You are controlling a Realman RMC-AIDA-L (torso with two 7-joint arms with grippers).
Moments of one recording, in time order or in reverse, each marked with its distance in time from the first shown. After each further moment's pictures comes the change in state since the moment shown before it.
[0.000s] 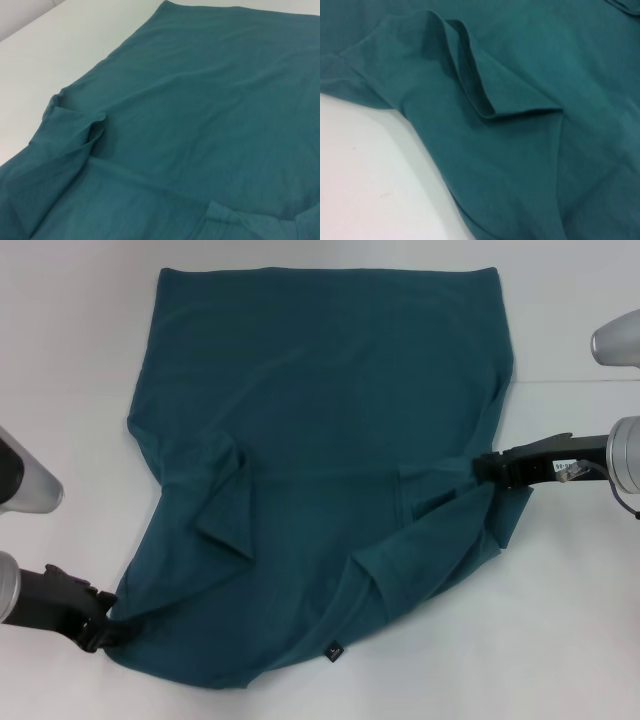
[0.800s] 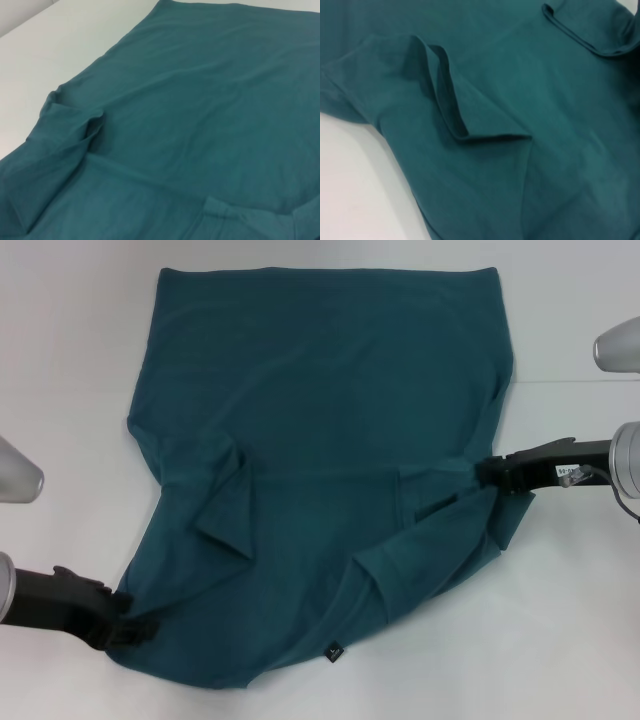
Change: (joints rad) left arm 0.001 0.000 -0.074 0.001 -0.101 0.078 0.001; right arm -0.012 0.002 -0.003 -0.003 -0.001 0.004 -0.004
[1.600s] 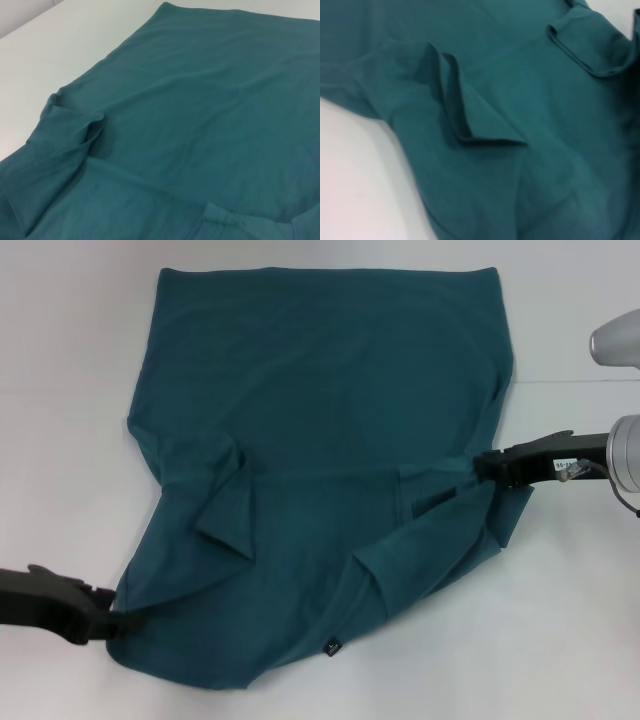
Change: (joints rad) left arm -0.005 0.004 -0.114 0.050 -0.021 0.109 -0.027; right arm 0.004 -0.005 -0.018 -0.013 -0.004 0.009 0.009
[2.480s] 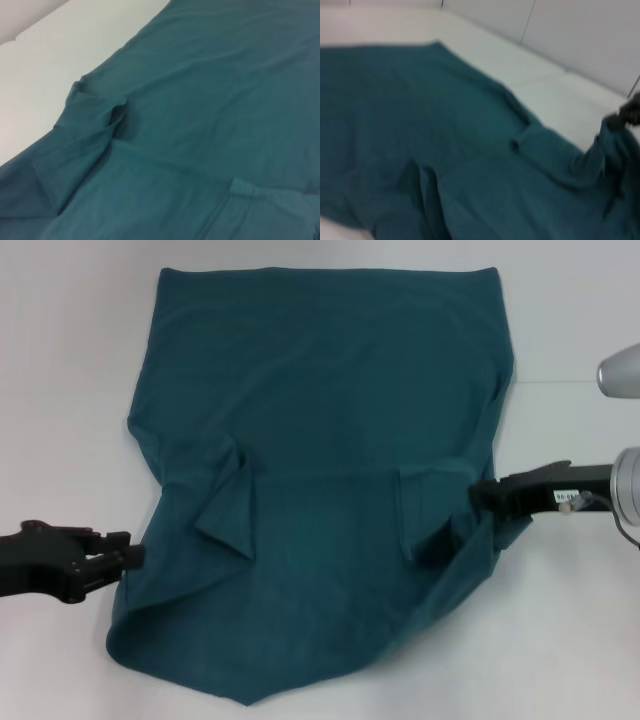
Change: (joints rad) left arm 0.029 0.010 -0.218 -0.145 -0.320 0.016 0.296; right arm -0.094 0.006 -0.066 -0.084 0.049 -0.029 0.021
